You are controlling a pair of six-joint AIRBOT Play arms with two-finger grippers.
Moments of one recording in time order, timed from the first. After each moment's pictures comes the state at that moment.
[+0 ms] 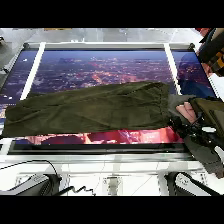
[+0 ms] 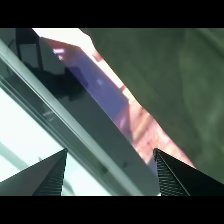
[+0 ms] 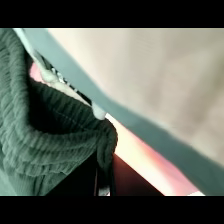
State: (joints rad) left arm 1.18 -1.21 0.95 1.18 -1.17 -1.21; right arm -0.52 -1.18 0.44 -0.57 0.65 1.15
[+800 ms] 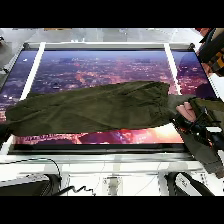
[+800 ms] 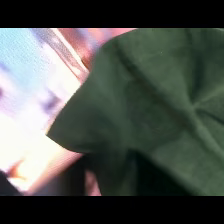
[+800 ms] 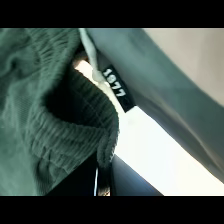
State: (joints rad) left arm 1.08 -1.47 0.85 0.75 -0.70 -0.92; right arm -0.52 -1.07 0.46 -0.57 0.71 1.03
